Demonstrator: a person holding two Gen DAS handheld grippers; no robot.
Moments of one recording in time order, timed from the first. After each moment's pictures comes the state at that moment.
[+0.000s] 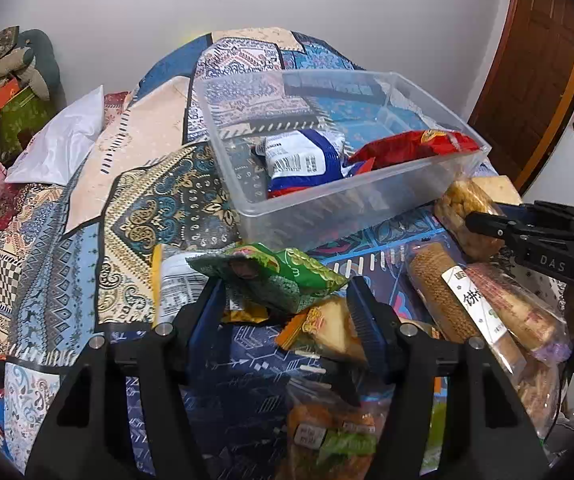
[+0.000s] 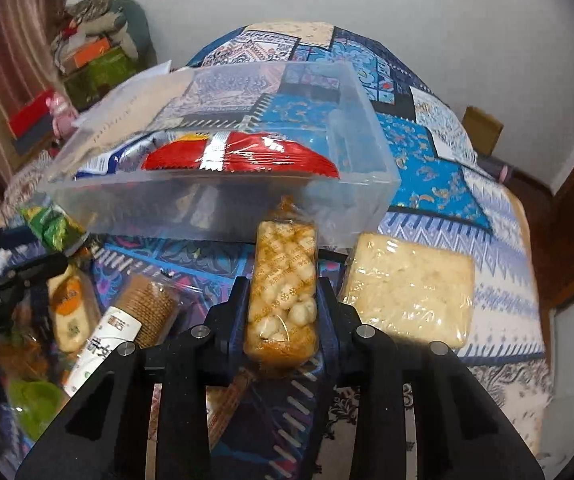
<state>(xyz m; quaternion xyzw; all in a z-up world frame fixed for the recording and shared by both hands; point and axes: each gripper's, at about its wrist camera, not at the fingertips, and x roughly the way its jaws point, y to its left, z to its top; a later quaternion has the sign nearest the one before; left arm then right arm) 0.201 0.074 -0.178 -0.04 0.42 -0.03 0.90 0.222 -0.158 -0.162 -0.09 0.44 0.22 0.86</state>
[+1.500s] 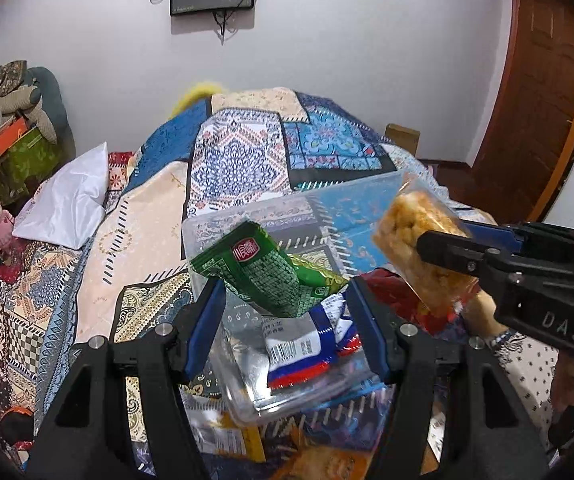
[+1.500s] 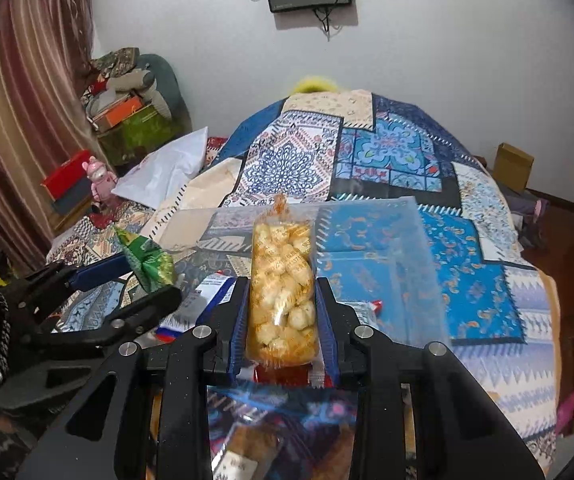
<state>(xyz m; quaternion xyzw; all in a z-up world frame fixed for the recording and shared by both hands) 0.282 0.065 -0.121 -0.03 0.36 -0.01 0.93 0.260 -0.101 -0.093 -0.03 0.38 0.28 0.88</state>
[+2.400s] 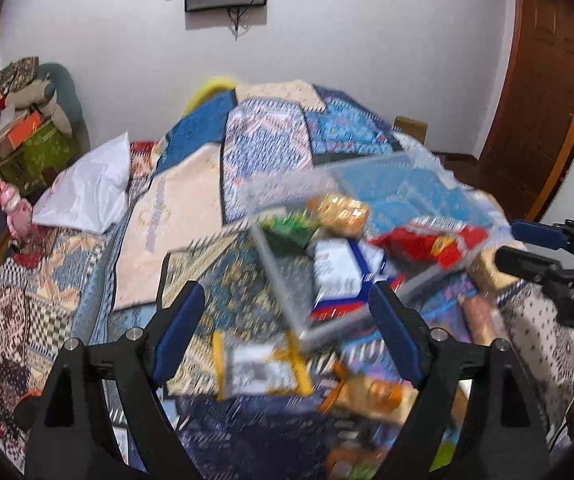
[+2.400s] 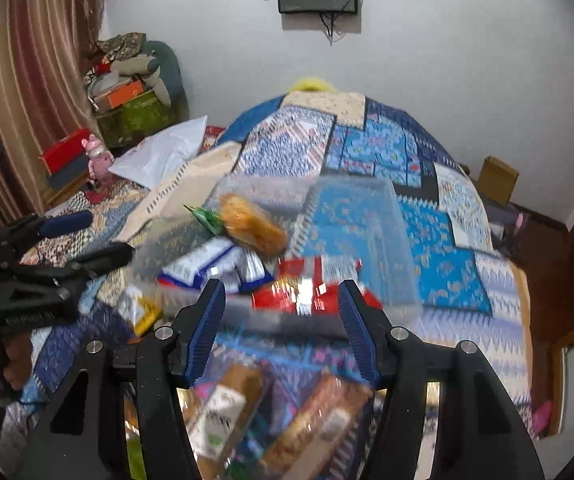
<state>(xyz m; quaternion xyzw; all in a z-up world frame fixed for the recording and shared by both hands) 0.224 0.100 -0.118 -0.02 0.38 0.01 0.93 0.212 -0.127 -0.090 -0.07 0.37 0.27 0.88</state>
